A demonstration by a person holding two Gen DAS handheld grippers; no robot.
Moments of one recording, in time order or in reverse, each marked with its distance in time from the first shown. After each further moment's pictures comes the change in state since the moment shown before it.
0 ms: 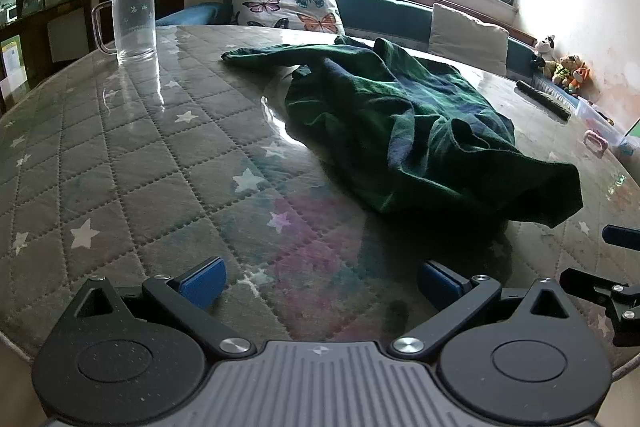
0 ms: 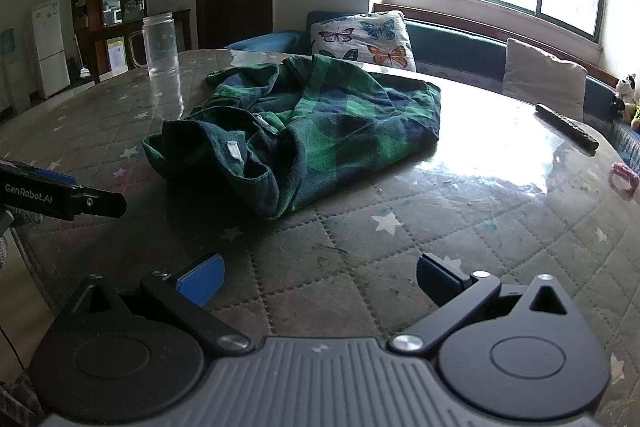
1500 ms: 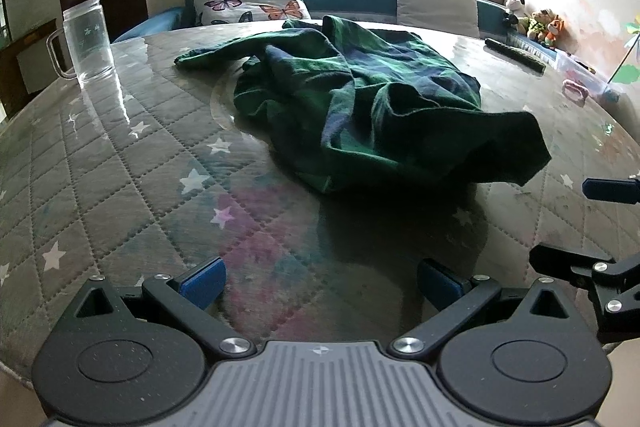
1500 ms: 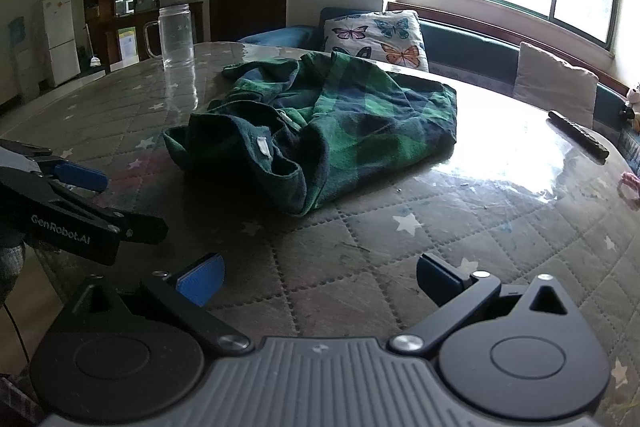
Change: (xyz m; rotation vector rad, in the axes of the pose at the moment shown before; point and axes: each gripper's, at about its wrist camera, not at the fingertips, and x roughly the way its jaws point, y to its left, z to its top) left arm 0.008 -0.035 -0.001 0.153 0.050 -0.023; right arm -0.001 0.013 0.003 -0.037 0.019 0.026
